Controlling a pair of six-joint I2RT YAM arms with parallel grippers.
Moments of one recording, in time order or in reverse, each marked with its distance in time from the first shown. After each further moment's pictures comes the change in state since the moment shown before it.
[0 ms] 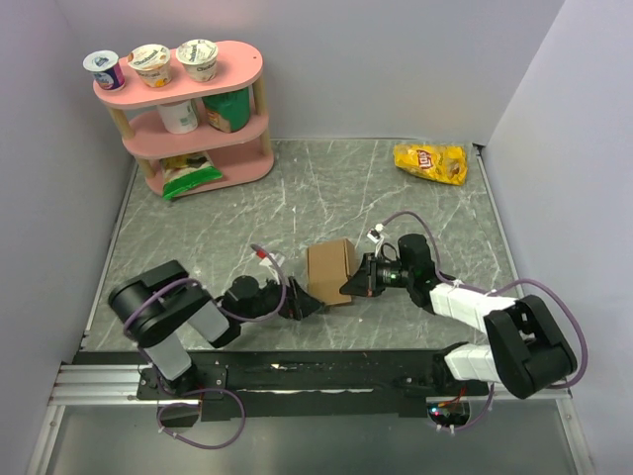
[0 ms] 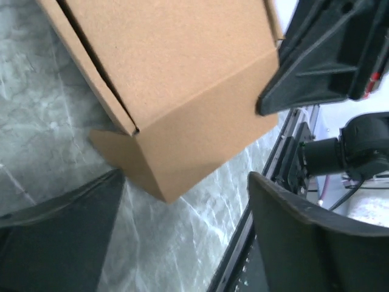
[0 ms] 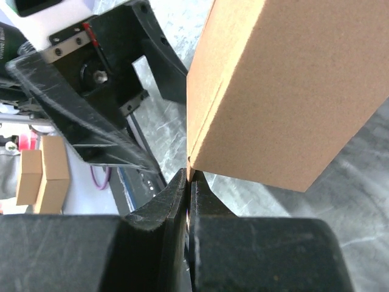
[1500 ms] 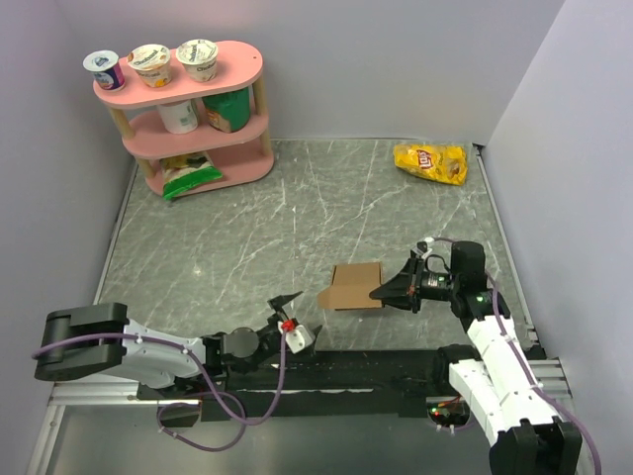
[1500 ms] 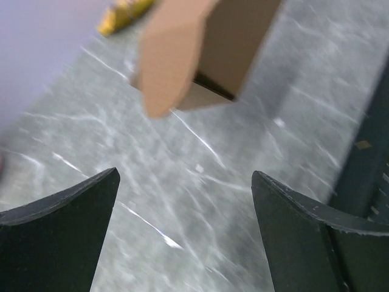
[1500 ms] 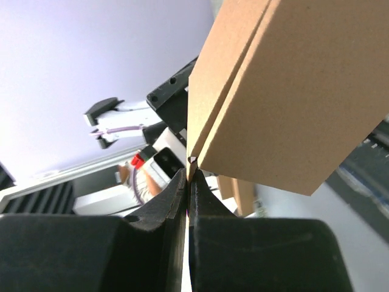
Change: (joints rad) left arm -0.624 -0.533 -0.076 -0.314 -0.773 1.145; right arm -0.324 -0.587 0.081 -0.766 -0.332 0.571
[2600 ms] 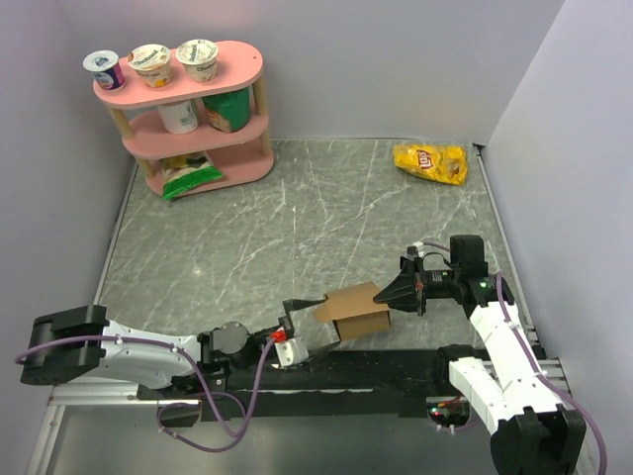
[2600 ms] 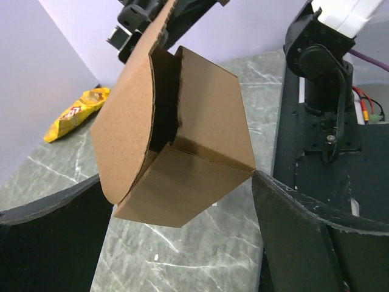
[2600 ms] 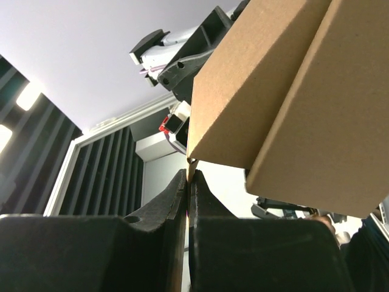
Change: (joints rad) left arm -0.006 -0.093 0.065 0.076 0.350 0.053; right arm -0.007 0.094 0.143 -0.272 -0.267 0.000
